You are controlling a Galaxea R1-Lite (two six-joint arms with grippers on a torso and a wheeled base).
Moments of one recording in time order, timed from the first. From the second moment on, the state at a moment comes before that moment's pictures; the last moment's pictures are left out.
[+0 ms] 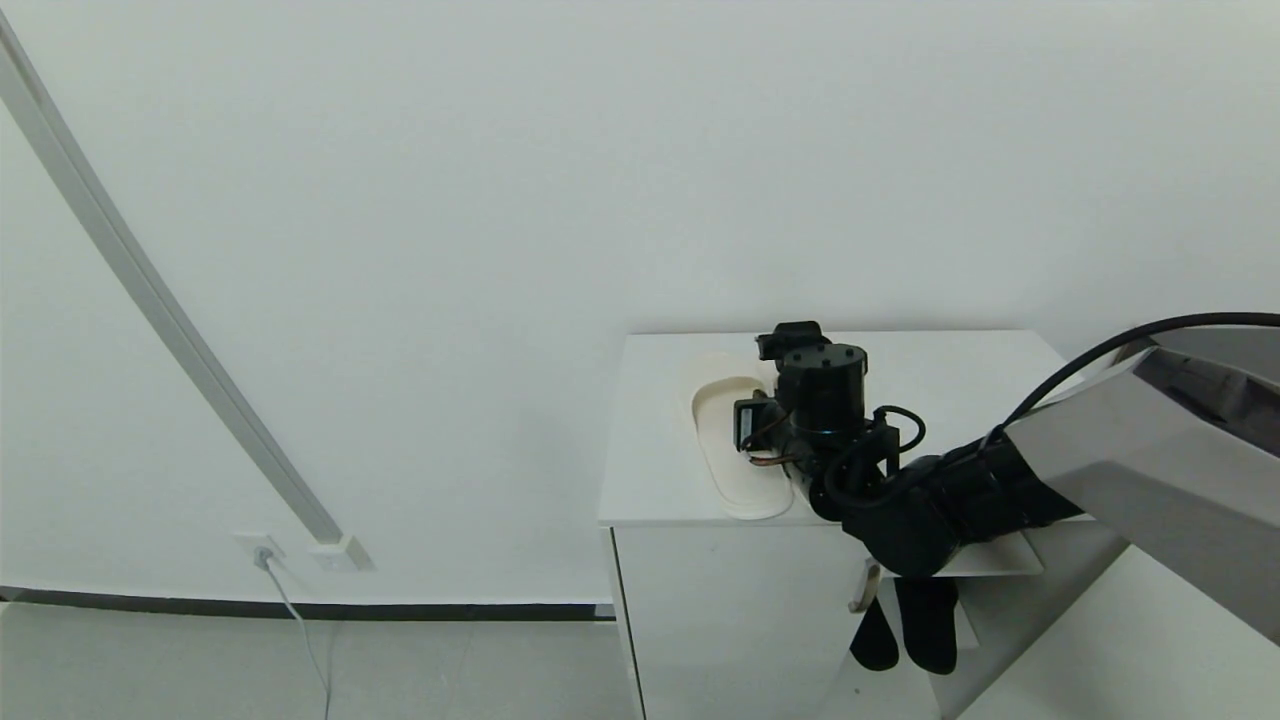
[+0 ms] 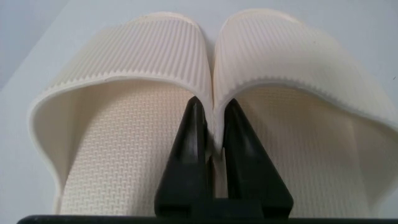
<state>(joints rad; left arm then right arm) 0.00 0.00 0.00 0.00 0.01 0.01 0.66 2.21 -1.29 -0.76 -0.50 0.12</state>
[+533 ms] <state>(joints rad) 0.00 0.00 0.00 0.00 0.01 0.01 0.72 1.90 -0.93 -0.82 -0.30 0.09</state>
